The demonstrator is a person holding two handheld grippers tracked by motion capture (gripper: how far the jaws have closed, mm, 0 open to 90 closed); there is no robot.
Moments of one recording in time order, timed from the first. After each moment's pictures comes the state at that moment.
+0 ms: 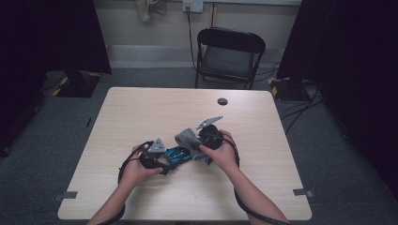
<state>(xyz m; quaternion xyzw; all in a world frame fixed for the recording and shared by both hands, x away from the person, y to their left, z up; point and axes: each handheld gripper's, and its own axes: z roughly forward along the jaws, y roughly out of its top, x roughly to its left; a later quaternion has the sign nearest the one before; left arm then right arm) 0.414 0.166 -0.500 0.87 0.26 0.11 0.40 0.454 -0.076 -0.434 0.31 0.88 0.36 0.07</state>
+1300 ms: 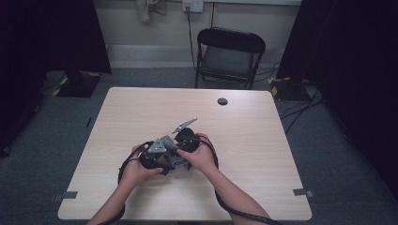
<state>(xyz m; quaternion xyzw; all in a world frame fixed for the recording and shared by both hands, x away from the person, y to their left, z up) 0.413 0.166 -0.500 0.87 0.26 0.11 0.40 0.447 -0.008 -0.442 0.29 0.89 0.35 0.02</state>
